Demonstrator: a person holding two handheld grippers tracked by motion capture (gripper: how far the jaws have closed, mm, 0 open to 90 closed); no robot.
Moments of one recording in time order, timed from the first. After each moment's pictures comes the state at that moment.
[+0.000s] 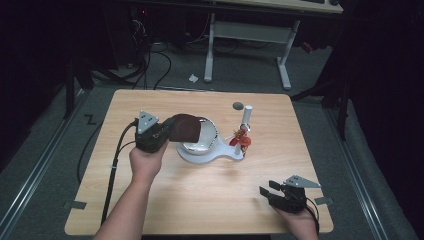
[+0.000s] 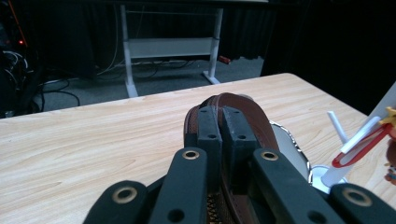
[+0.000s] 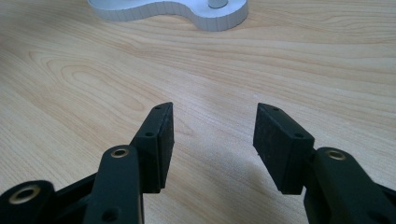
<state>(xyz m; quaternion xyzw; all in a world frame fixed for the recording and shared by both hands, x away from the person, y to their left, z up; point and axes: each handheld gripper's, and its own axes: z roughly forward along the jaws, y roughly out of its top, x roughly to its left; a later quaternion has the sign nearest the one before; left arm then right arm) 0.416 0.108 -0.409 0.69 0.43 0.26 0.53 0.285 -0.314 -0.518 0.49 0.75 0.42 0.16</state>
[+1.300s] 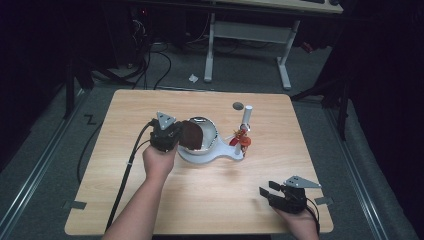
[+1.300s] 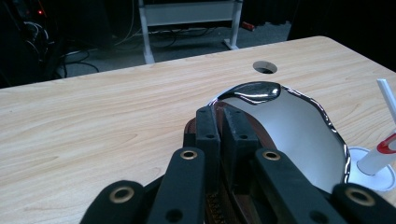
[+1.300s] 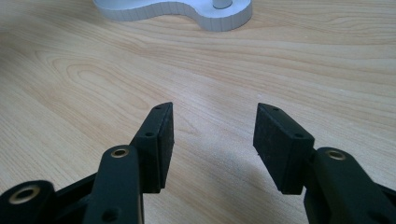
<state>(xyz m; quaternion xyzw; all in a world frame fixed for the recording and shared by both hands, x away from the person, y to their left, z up) 0.434 0.074 -0.431 0.71 0.46 0.26 0.45 0.284 -0.315 -0.517 0.49 0.75 0.42 0.15</state>
